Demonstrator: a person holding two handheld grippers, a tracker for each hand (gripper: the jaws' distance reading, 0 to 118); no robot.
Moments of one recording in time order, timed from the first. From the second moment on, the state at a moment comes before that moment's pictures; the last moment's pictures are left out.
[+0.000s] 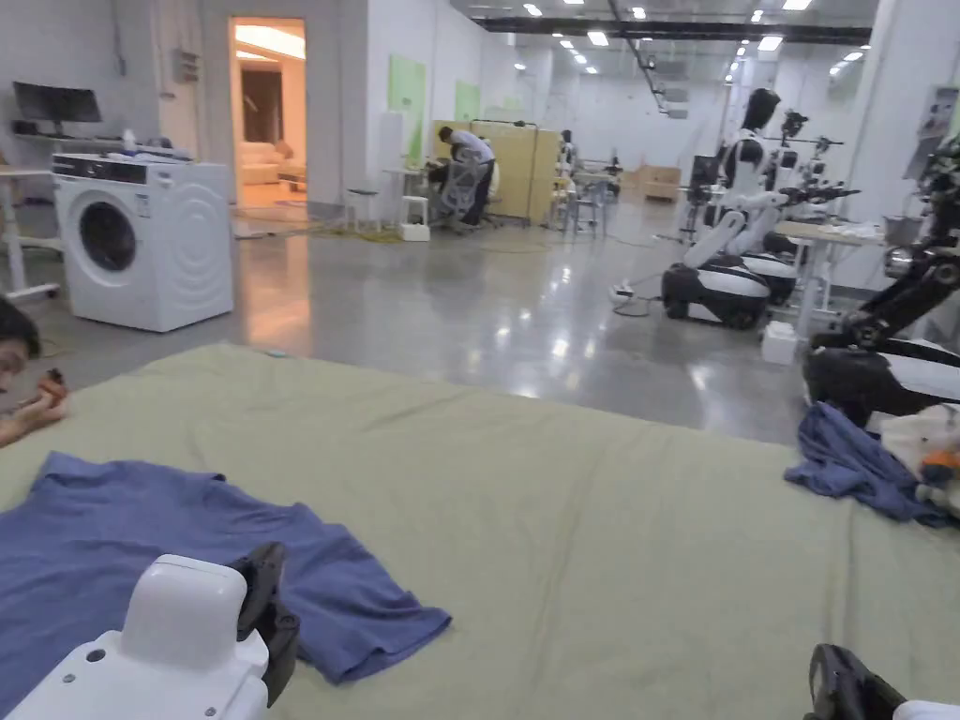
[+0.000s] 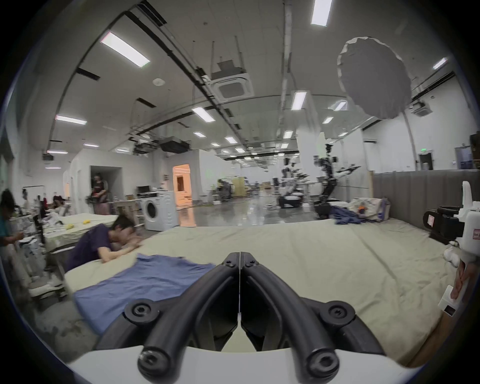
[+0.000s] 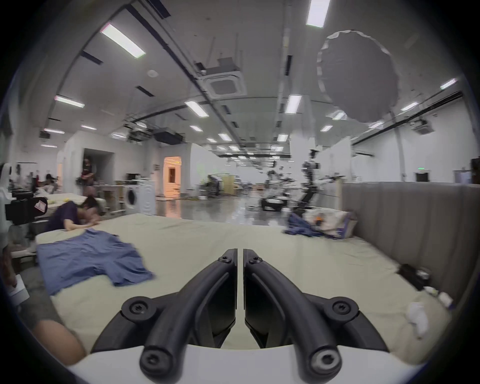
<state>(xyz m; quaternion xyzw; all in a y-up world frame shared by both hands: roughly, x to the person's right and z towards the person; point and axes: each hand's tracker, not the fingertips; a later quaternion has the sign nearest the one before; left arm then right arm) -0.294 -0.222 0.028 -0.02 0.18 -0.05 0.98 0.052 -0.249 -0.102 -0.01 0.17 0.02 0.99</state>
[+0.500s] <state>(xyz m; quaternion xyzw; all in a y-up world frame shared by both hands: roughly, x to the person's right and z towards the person) -0.421 -0.243 0.166 -0.08 0.34 -0.02 0.94 -0.157 -0.256 -0.060 -0.02 0.43 0.00 0.90</state>
